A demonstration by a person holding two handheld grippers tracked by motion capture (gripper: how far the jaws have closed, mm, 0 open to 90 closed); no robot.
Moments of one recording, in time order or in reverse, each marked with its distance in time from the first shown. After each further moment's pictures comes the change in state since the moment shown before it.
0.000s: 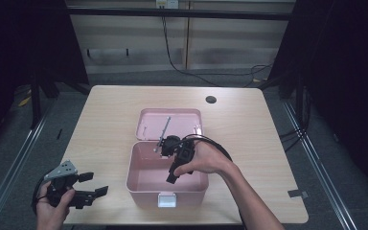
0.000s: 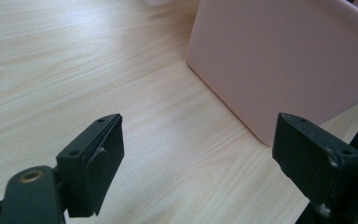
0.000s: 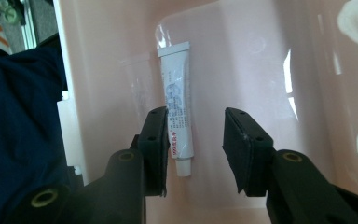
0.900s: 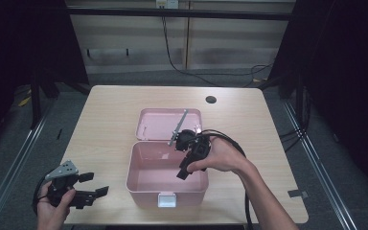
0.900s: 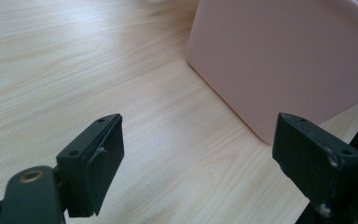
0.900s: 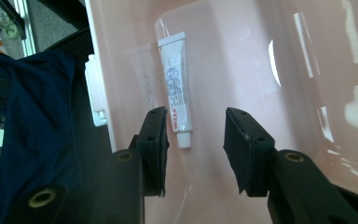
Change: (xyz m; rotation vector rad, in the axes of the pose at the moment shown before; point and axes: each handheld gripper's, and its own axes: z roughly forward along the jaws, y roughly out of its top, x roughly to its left) left arm 0.000 0.000 0.002 0.009 -0.001 -0.002; right arm 0.005 -0.028 -0.035 -0.060 -0.024 0.029
